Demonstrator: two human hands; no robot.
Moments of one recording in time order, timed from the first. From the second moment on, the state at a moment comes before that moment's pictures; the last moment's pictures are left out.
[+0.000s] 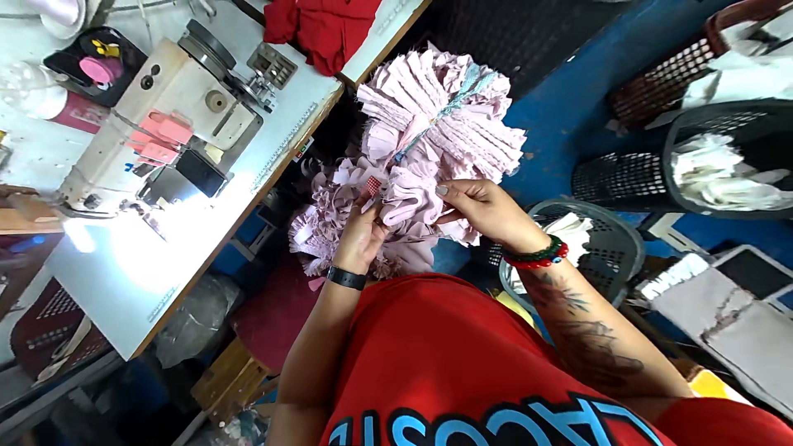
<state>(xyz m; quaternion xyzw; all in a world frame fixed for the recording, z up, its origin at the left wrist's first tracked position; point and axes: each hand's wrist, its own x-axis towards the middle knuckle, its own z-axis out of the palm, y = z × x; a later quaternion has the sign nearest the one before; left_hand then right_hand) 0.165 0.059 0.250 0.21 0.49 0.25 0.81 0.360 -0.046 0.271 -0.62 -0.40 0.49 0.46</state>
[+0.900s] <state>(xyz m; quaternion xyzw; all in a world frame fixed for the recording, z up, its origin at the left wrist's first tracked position) -0.047 -0.121 0.107 0.29 0.74 0.04 0.60 0.252 -0.032 0.107 -0.49 -0.34 0.75 0.29</state>
